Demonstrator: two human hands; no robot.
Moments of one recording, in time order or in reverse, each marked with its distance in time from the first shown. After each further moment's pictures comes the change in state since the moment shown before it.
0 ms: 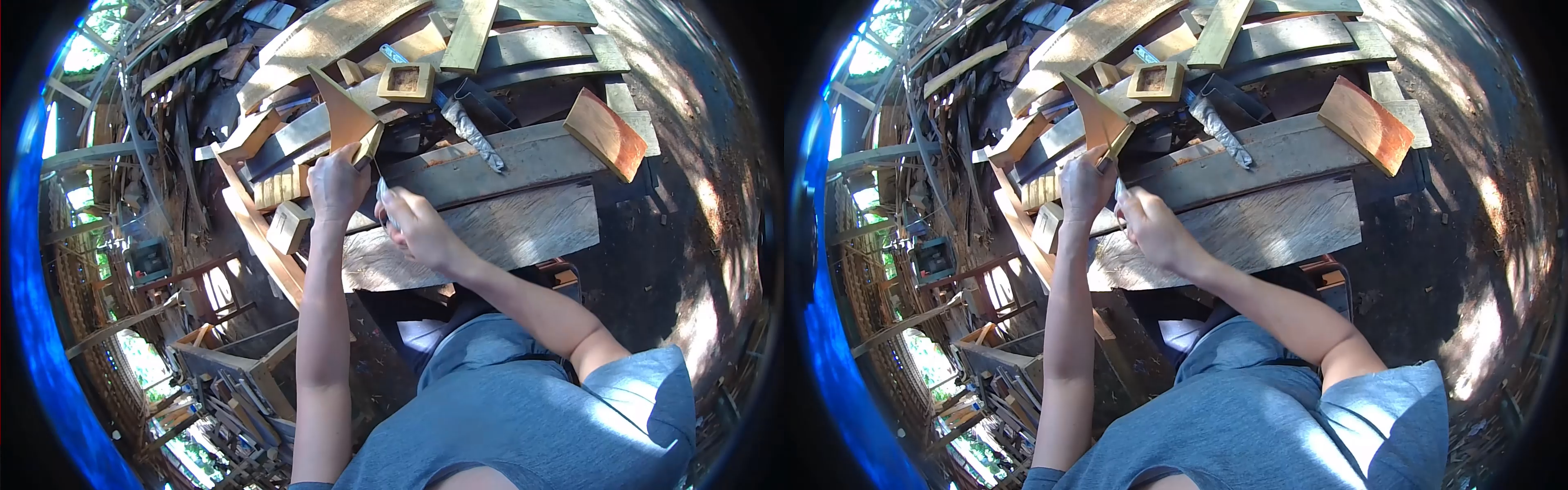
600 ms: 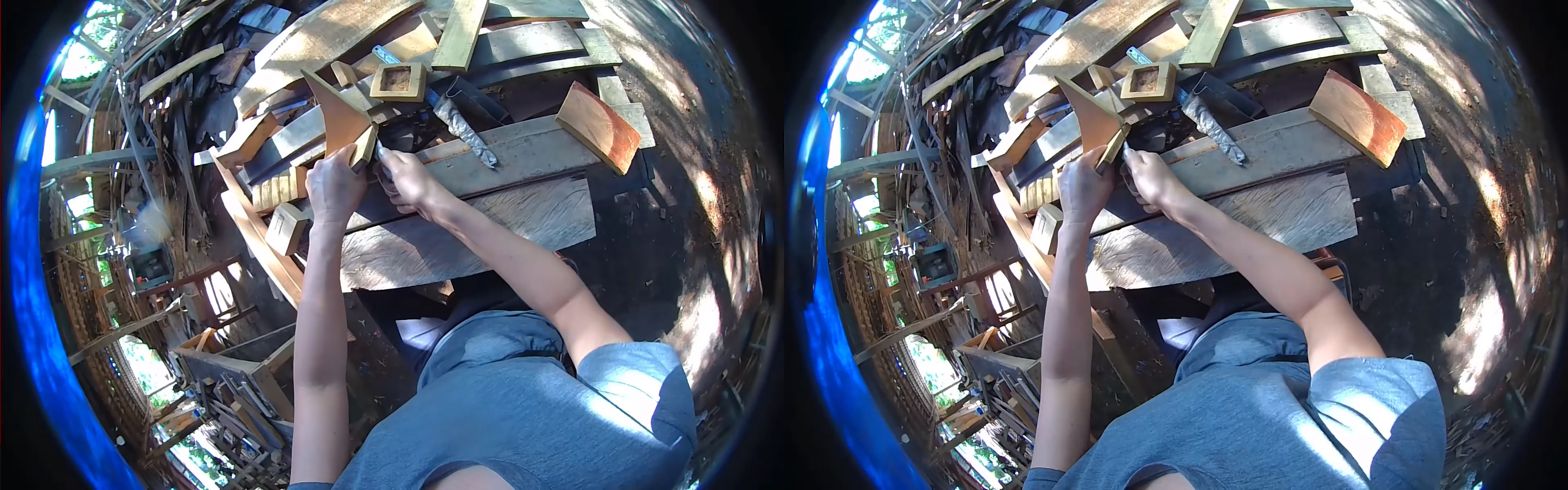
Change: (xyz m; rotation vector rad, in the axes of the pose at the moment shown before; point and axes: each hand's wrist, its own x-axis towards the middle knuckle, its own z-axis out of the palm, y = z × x) left_hand -0.004 0.002 0.005 0.047 -0.003 -0.001; right_hand 0.052 -0.014 -0.024 0.104 -0.001 0.279
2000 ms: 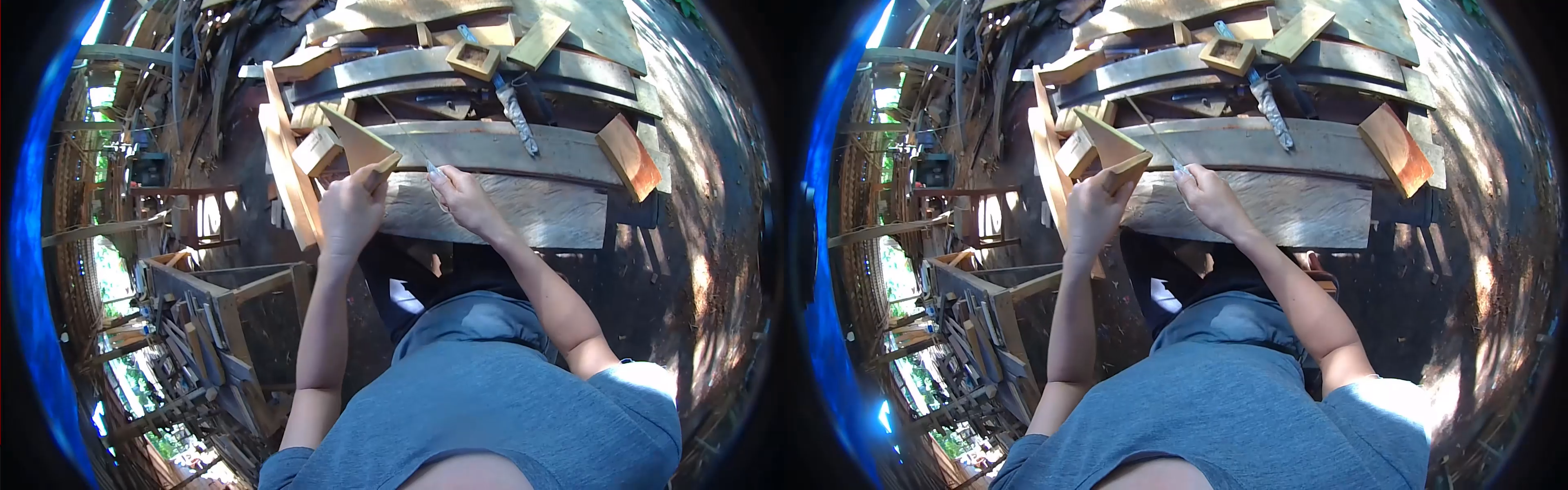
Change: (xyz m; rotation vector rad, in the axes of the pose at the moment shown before) left_hand -0.140 0.018 -0.072 -0.215 0.038 -0.274; right_hand -0.056 0.073 -0.012 -0.709 -0.046 -0.385
